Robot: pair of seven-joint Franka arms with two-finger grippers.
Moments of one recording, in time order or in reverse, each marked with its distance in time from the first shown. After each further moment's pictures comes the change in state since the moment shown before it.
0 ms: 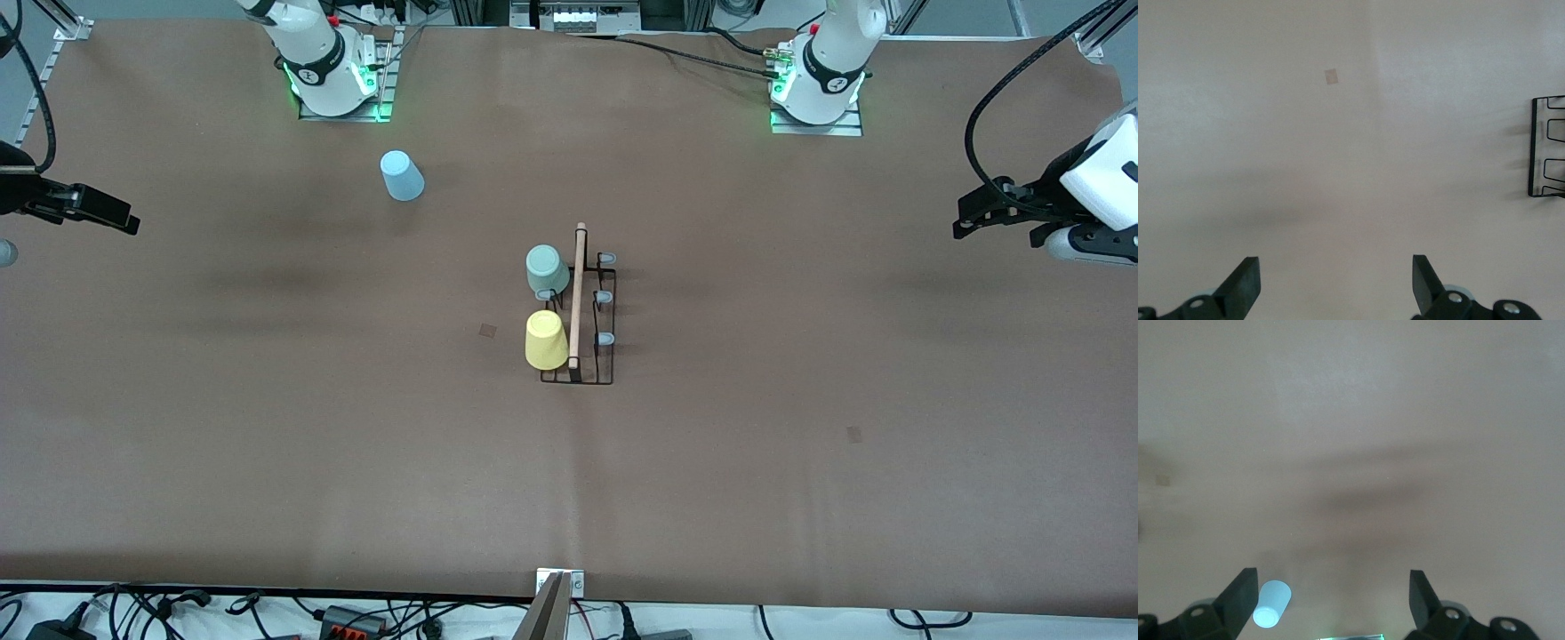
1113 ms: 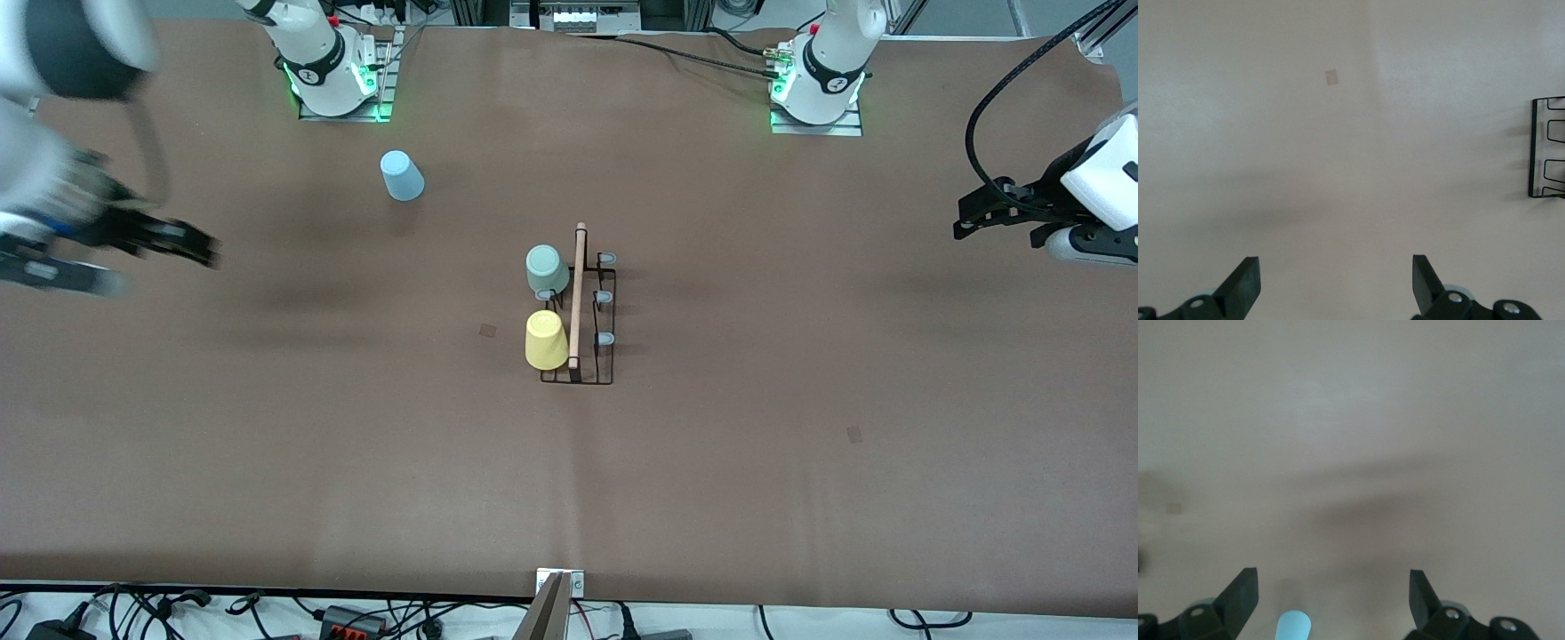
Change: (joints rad) left arm 0.000 0.000 0.000 0.000 0.000 0.003 0.000; right arm -0.066 -0.029 0.130 -0.091 -0.021 0.113 0.139
